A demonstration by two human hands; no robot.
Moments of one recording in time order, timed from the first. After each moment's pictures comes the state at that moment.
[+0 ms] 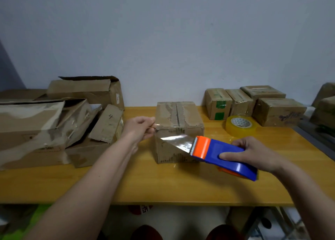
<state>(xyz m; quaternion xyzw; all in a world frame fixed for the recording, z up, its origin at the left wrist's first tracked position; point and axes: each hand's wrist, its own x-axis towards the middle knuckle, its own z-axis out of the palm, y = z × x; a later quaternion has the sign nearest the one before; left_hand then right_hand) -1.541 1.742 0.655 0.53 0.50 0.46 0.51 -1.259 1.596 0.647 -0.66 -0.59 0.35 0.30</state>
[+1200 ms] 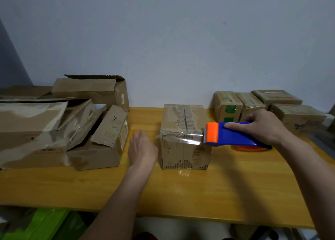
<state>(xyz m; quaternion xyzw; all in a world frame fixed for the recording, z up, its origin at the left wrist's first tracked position) -1.518 1.755 0.604 0.64 0.71 0.27 0.10 -1.243 1.668 0.694 -0.75 -0.60 0.05 0.27</state>
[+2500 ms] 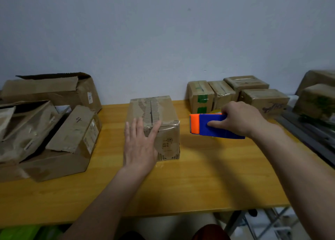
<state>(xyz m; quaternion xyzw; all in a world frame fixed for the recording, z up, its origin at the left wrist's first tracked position) -1.447 1.735 0.590 0.82 0.53 0.14 -0.17 -1.194 1.663 0.683 -0.78 -0.61 -0.07 0.11</state>
